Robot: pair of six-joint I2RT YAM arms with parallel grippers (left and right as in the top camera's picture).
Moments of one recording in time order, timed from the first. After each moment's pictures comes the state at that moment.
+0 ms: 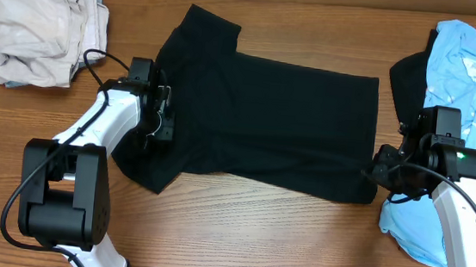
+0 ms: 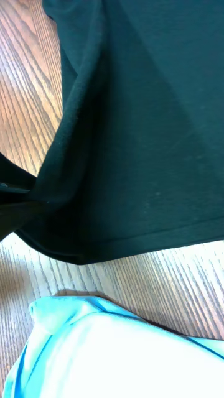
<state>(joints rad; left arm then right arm) -0.07 1.85 1.15 -0.75 0.08 -0.10 -0.10 1.29 1.04 -1.11 -0.17 0.30</state>
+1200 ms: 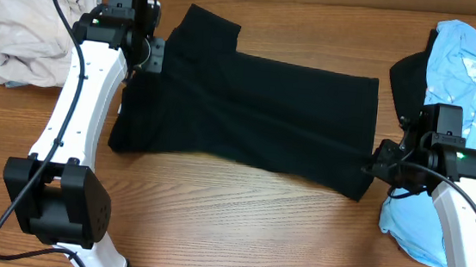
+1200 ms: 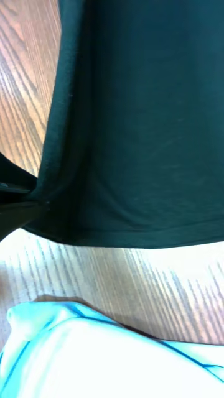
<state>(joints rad) -0.06 1.86 1.73 -0.95 -0.09 0.01 -0.10 1.29 1.04 -1.05 -0.17 0.30</state>
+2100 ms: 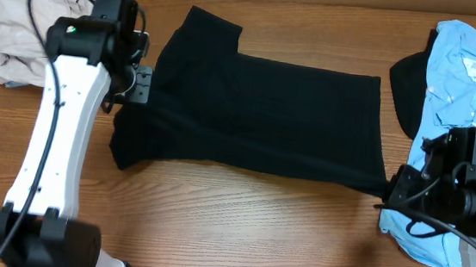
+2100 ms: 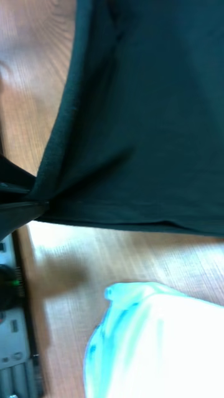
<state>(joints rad) -0.06 1.69 1.77 -1.41 -0.08 -0.02 -0.10 1.07 1.27 -1.50 -0.19 0.31</state>
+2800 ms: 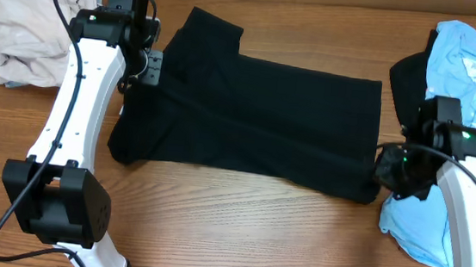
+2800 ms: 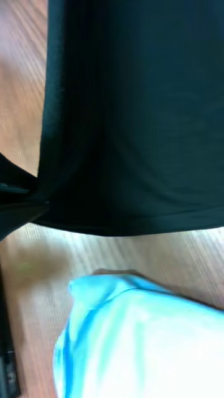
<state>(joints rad) -0.06 1.86 1.78 -1.18 -0.08 0.01 -0.10 1.39 1.17 -1.31 -0.12 0.32</state>
